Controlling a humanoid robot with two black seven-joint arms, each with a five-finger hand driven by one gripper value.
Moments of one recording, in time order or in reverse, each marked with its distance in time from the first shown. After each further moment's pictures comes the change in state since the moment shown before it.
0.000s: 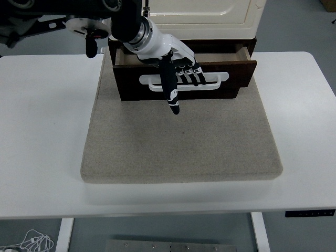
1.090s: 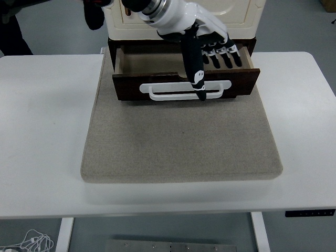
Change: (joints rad) left arm -0.085 0.044 -0.194 -0.020 0.002 -0.054 -0.001; right arm 0.000 0.000 0.000 0.000 0.000 0.000 0.000
